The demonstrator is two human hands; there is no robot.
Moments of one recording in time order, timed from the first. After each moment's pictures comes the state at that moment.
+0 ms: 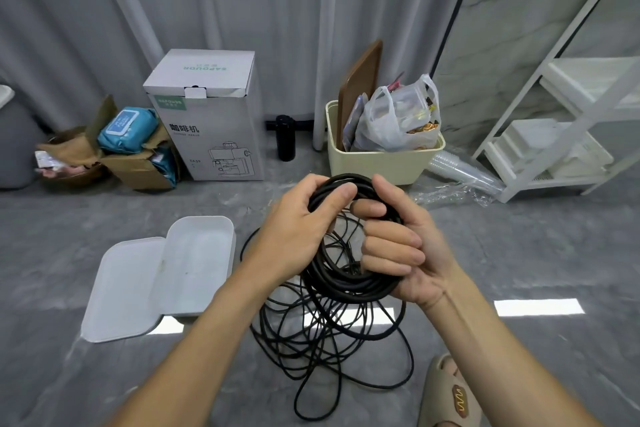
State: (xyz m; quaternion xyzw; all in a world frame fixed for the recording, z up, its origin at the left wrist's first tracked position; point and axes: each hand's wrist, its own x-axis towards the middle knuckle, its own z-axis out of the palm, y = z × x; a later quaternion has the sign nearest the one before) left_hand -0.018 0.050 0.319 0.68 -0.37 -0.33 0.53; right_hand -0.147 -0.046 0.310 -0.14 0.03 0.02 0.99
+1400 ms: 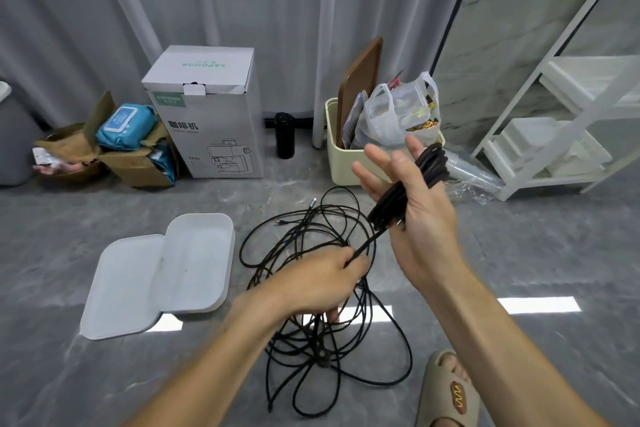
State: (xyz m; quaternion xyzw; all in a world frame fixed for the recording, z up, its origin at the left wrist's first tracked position) left_hand -0.044 0.056 0.302 0.73 -0.47 -0.46 0.18; right_hand -0.133 -0.035 0.334 -0.40 0.28 -0.42 0.77
